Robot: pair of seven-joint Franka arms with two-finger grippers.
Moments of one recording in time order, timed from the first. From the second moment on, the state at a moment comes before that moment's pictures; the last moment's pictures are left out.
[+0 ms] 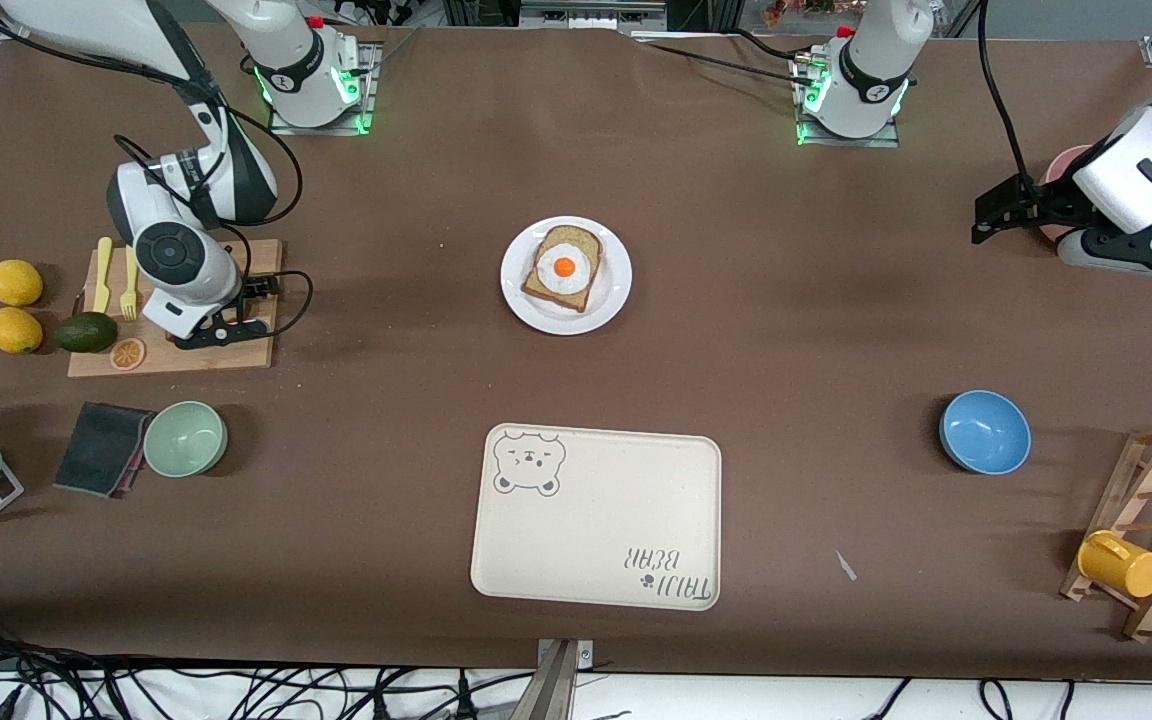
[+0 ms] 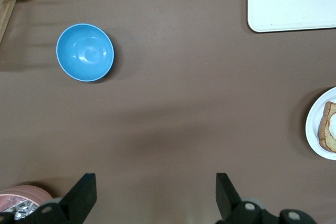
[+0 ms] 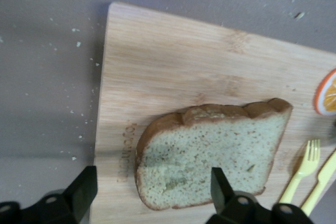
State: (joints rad) left arm -0.18 -0.03 0.13 -1.69 -0.04 1.57 0.06; right arm -0.06 0.28 0.10 -2.31 -0.47 2.27 0.16
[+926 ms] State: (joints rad) left arm -0.18 -0.03 0.13 -1.69 -0.04 1.57 0.06; right arm -0.06 0.31 0.10 -2.31 -0.47 2.28 0.18
